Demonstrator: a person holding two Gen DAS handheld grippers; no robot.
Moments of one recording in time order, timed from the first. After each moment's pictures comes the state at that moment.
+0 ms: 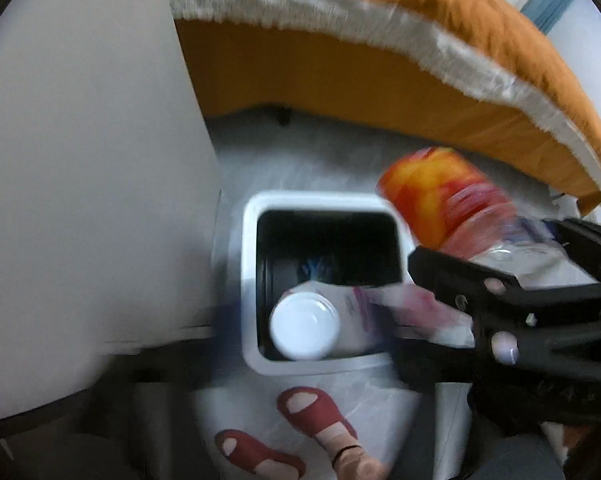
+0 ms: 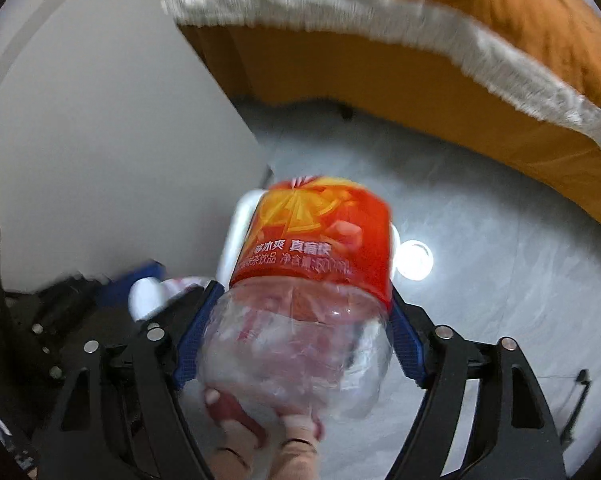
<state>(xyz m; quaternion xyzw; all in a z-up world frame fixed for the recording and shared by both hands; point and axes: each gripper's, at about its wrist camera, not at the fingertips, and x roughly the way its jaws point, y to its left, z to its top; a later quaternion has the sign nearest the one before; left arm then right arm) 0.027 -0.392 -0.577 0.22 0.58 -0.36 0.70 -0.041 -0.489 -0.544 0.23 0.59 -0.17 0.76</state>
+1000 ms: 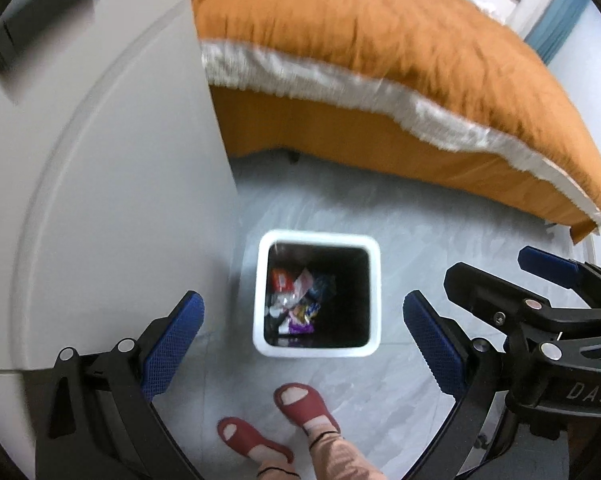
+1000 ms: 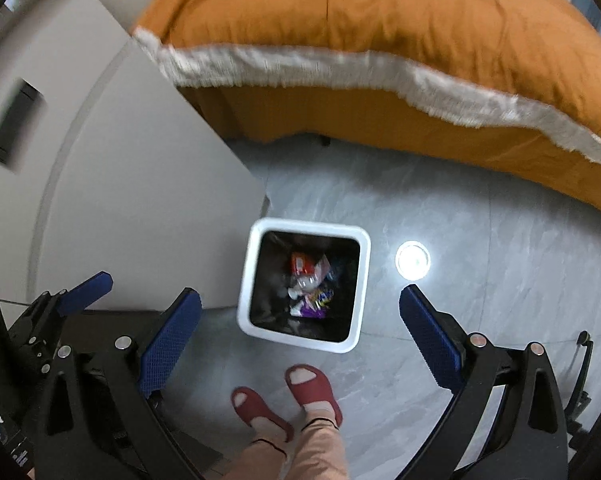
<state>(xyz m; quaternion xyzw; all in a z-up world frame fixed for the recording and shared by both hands) 0.013 -0.381 -0.413 0.19 0.54 -0.35 0.74 -0.079 -0.490 -0.399 0.28 0.52 -0.22 0.77</state>
